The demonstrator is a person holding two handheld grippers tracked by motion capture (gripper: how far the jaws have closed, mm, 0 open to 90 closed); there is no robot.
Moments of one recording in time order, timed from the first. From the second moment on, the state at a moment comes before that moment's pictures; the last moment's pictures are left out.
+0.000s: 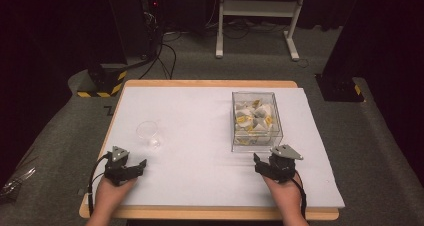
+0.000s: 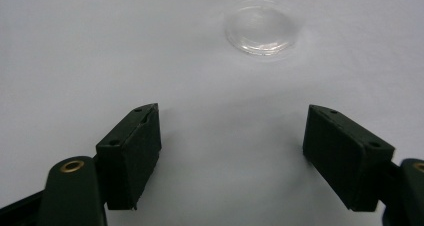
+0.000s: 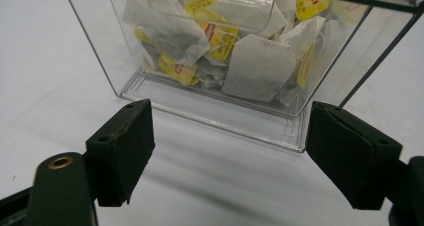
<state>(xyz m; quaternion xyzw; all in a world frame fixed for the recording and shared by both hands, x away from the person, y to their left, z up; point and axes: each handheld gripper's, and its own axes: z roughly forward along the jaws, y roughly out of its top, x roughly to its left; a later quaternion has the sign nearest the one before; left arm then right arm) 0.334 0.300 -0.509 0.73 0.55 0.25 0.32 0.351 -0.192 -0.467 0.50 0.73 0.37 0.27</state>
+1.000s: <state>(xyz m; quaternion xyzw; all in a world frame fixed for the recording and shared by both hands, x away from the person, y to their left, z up) 0.334 0.301 -0.509 0.73 0.55 0.25 0.32 0.373 -0.157 -0.453 0.54 0.70 0.36 0.31</state>
